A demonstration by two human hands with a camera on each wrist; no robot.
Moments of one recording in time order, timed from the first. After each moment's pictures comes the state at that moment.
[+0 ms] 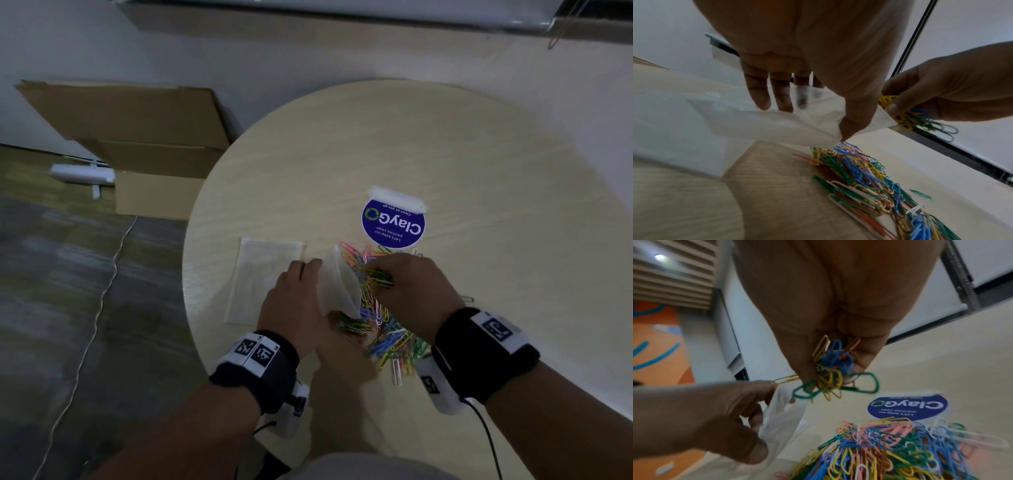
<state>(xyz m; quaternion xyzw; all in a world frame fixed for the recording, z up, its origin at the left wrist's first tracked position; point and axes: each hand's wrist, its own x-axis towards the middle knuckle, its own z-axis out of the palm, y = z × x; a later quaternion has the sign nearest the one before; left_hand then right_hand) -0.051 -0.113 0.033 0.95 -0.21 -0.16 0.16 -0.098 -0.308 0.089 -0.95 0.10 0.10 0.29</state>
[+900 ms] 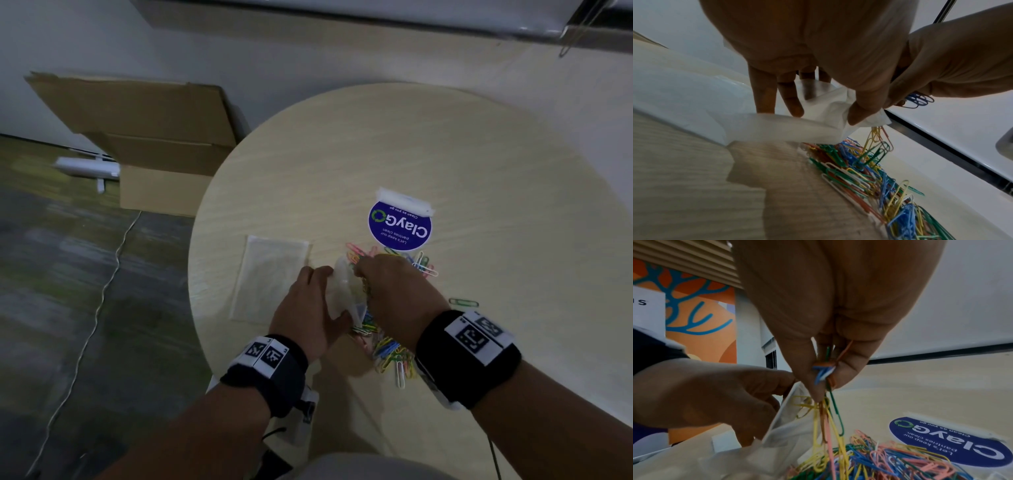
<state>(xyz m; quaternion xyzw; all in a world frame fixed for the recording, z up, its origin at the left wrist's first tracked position) -0.061 -0.114 0.024 0.92 -0.20 -0.16 0.29 -0.088 -0.284 0.087 -0.97 -0.02 0.11 0.20</state>
